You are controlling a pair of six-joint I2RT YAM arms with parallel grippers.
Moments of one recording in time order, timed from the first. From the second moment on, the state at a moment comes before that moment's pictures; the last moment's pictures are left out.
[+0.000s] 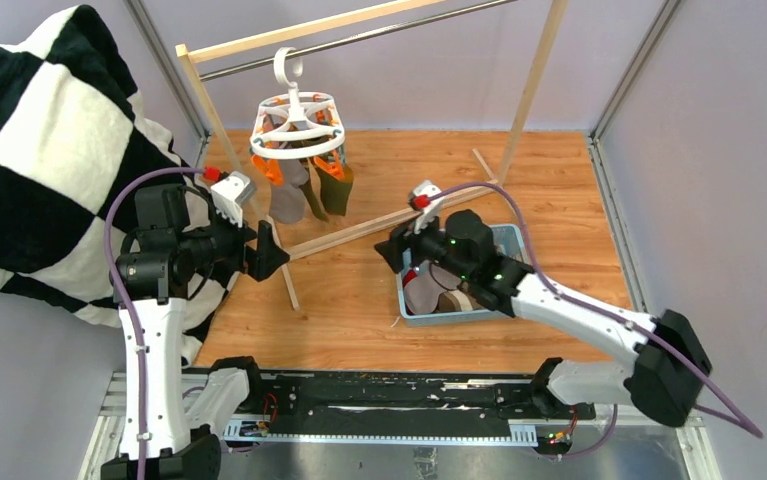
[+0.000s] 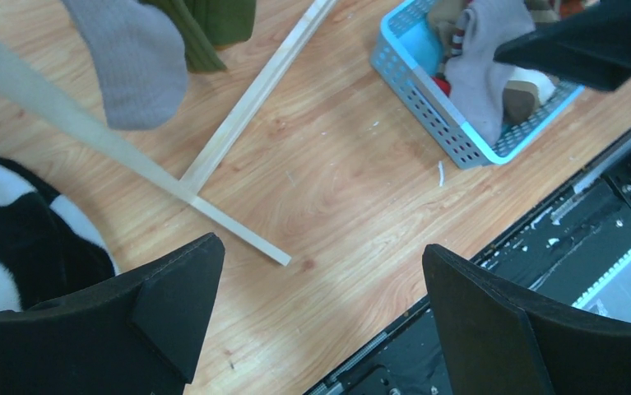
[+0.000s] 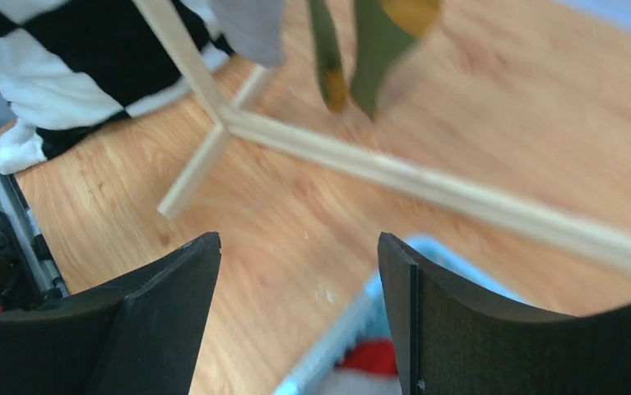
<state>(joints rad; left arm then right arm) 0.12 0.88 1.26 -1.10 0.72 0.34 0.82 1.15 0.79 0.13 -0.01 0.16</state>
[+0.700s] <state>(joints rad) 0.21 0.90 1.28 -1.10 0.60 0.34 1.07 2.10 1.58 0.63 0.29 -0.19</state>
